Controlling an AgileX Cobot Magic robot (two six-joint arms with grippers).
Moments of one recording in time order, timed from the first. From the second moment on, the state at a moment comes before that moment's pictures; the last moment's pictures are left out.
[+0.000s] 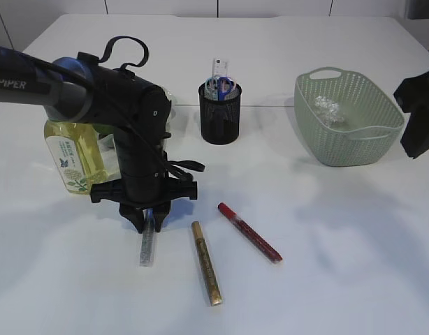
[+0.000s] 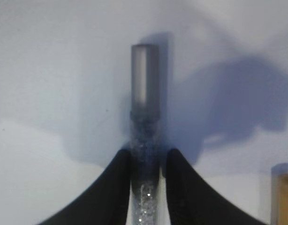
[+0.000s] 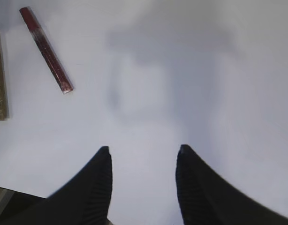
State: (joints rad) left arm -0.57 2.22 -1.54 0.08 0.96 -0.73; right arm 0.25 1.38 -1.26 0.02 1.25 0.04
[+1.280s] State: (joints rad) left arm -0.60 2.11 -1.54 0.00 1.13 -0.31; right arm 0.25 1.38 -1.26 0.02 1.25 0.04
